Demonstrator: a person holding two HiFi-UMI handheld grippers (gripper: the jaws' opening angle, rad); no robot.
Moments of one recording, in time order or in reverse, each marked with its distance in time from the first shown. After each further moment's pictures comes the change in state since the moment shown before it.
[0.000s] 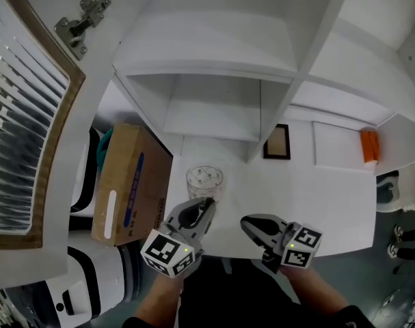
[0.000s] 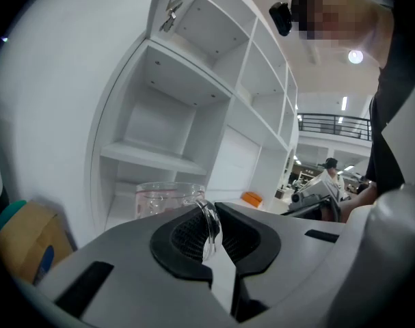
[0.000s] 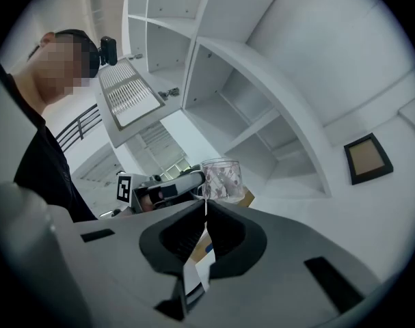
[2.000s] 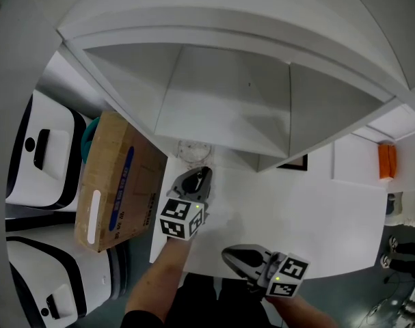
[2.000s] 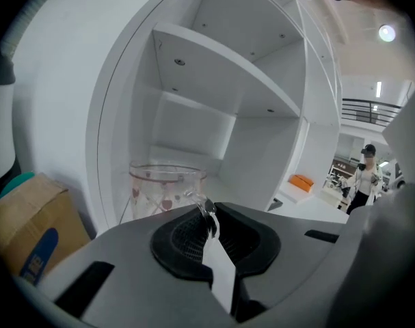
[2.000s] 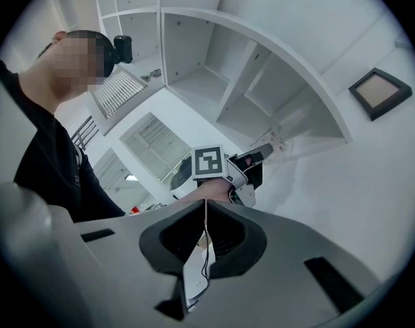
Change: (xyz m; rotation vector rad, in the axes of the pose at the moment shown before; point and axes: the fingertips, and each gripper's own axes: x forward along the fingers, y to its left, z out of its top) left arm 0.115 0.161 -0.106 -0.068 0.100 0.234; right arm 0.055 -0.020 -0.076 0.148 0.069 0.085
